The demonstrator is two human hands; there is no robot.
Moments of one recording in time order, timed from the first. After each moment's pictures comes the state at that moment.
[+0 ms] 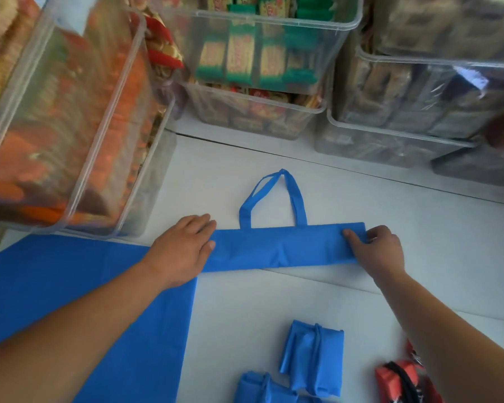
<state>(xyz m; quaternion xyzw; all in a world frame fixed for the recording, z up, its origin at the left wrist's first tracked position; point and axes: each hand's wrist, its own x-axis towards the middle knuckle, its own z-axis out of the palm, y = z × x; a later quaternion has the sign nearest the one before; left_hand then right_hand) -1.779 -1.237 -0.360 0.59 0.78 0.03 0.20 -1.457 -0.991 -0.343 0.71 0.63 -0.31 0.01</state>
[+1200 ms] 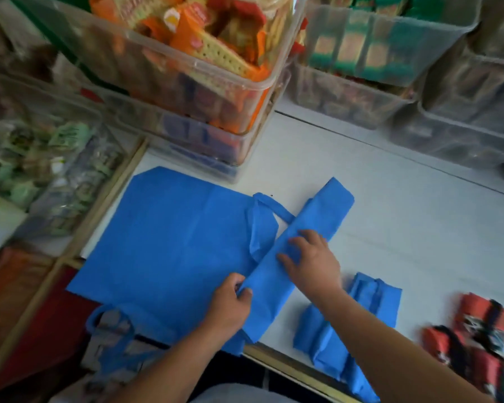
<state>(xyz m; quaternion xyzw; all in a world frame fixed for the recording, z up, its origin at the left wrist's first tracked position) -1.654 -1.453 -0.346 0.10 0.83 0.34 0.43 -1.568 -1.252 -0.328 0.38 0.89 -0.26 0.01</state>
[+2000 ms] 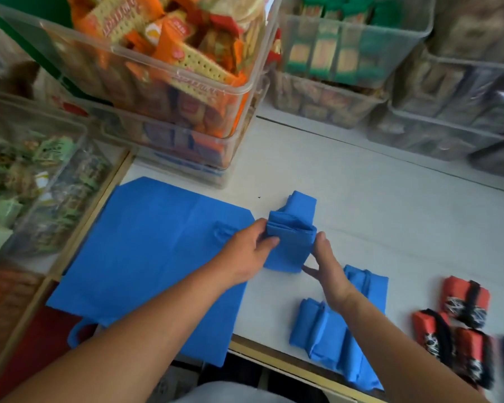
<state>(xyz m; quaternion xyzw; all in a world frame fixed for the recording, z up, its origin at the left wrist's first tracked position) -1.705 -1.369 -0.271 0.32 0.73 0.39 0.47 -1.531 -1.250 -0.290 0.45 0.54 -0.71 -0.03</state>
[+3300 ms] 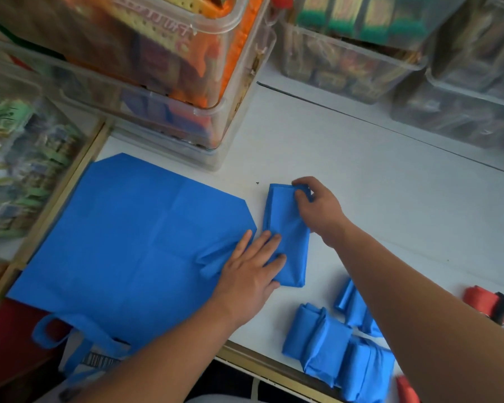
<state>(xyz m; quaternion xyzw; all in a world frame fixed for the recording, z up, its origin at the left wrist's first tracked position) -1.655 -1.381 -0.362 0.60 0.78 0.12 0.12 -1.618 -1.160 -0.335 0.47 0.72 -0.51 0.01</state>
